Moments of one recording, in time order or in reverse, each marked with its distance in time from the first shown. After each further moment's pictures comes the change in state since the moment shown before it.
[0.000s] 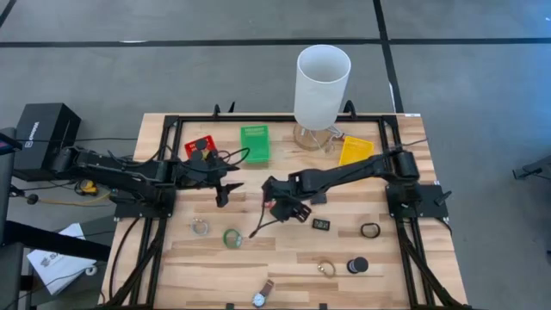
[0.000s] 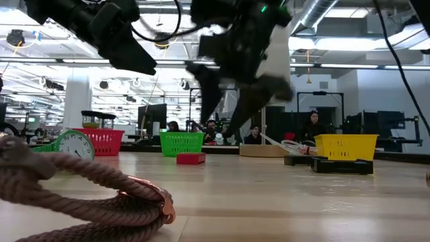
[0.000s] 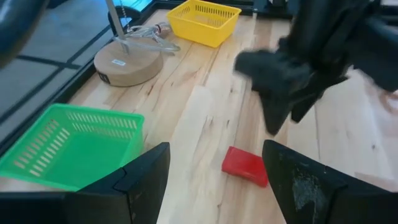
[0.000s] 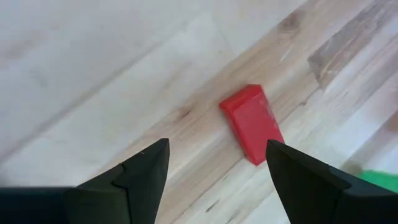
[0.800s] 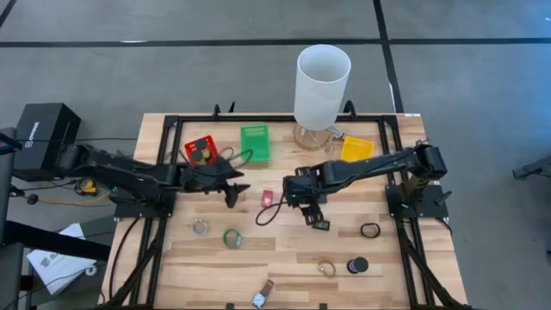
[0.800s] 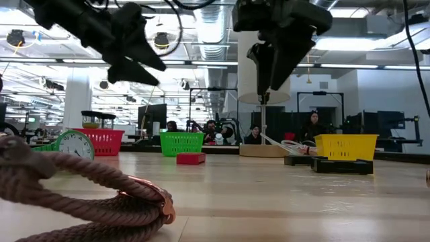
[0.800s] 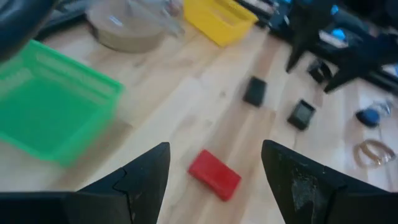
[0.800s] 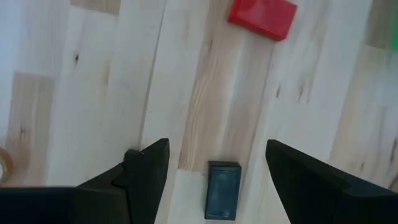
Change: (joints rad) left arm -0.031 0.133 0.000 0.102 -0.005 -0.362; right arm 0.021 -0.227 -0.064 -0.277 -0.005 0.761
